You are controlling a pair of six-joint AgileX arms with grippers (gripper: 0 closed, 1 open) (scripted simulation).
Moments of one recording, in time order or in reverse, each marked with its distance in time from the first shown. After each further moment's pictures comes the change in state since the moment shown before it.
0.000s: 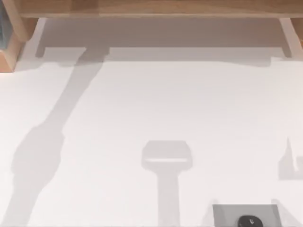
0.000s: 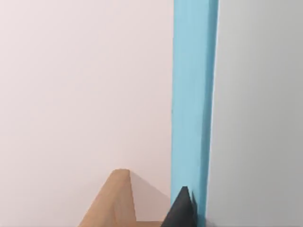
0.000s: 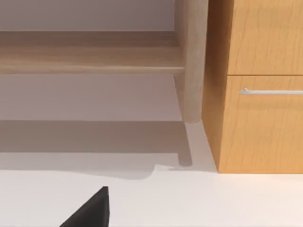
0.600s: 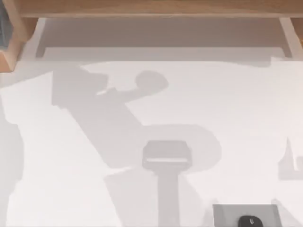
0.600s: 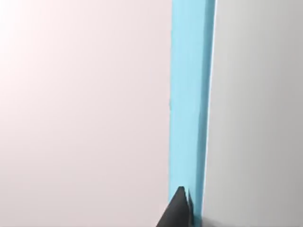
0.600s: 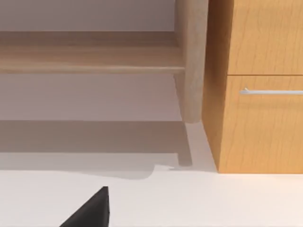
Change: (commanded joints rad) left arm 0.737 -0.068 -0.485 0.122 0.324 0.610; right arm 0.000 0.000 0.000 0.000 0.000 0.000
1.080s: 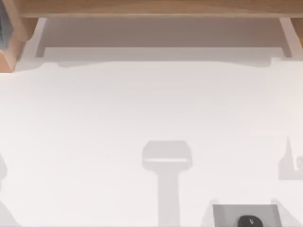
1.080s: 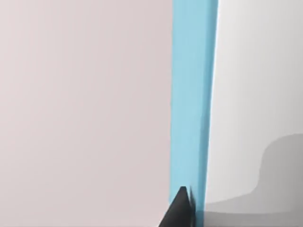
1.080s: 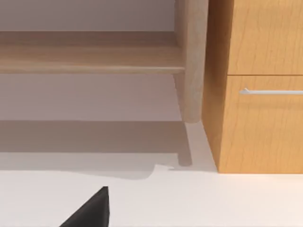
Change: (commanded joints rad) left arm 0.338 0.047 -0.530 0.274 0.316 0.545; right arm 0.000 0.000 0.000 0.000 0.000 0.000
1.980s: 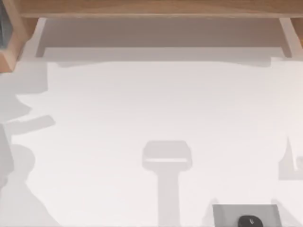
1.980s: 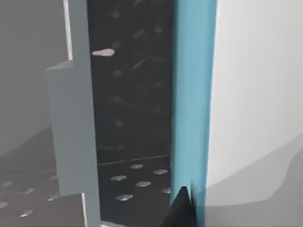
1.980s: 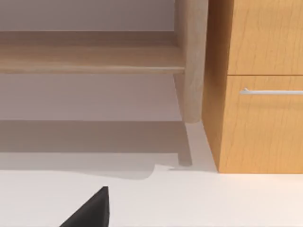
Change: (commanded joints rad) left arm -0.205 0.043 -0.249 0.388 0.351 0.372; right arm 0.000 0.000 0.000 0.000 0.000 0.000
